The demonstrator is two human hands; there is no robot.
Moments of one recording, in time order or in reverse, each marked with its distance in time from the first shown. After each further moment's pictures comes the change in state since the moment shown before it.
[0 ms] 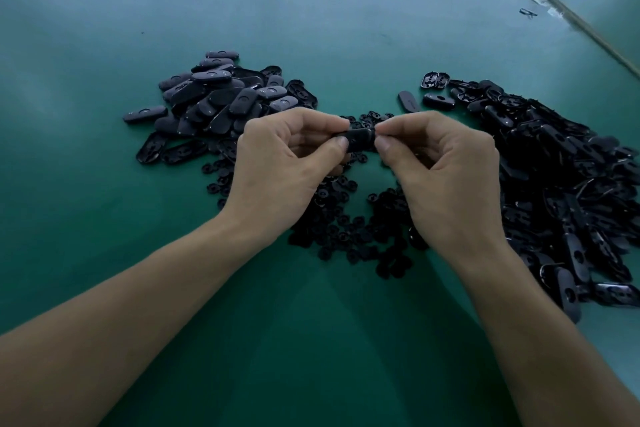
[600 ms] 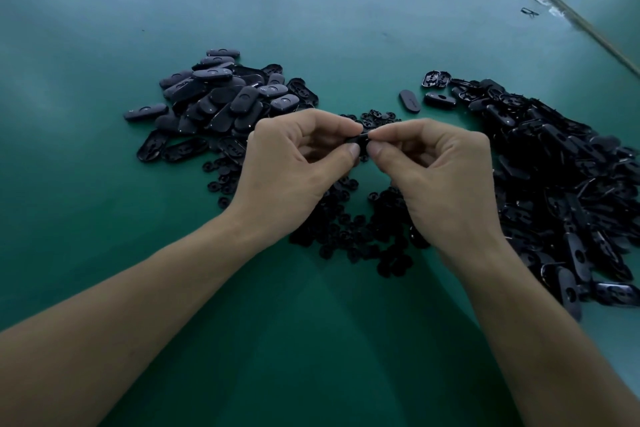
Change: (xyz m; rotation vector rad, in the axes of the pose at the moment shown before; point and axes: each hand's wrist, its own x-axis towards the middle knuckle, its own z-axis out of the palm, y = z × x) left_hand -0.002 0.004 0.000 0.072 -0.069 0.045; right_hand 0.000 0.001 0.004 0.169 -0.051 0.112
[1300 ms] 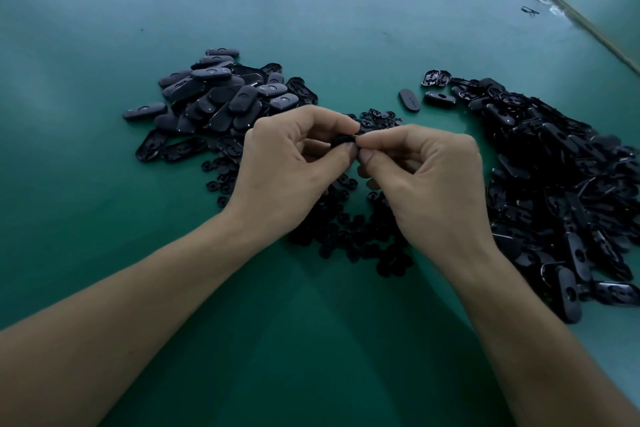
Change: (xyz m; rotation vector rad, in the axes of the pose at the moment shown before) left_hand 0.002 0.001 0.000 0.079 0.006 0.045; right_hand -0.003 0.000 0.007 -0.075 -0.013 -0.040
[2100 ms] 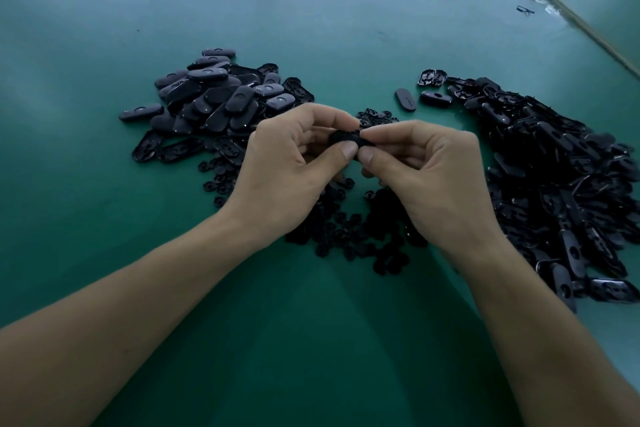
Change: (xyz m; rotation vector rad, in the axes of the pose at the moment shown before) left_hand -0.001 -0.001 0.001 -0.025 -0.065 -0.043; right_hand 0.004 0.004 -0.013 0.129 -0.094 0.050
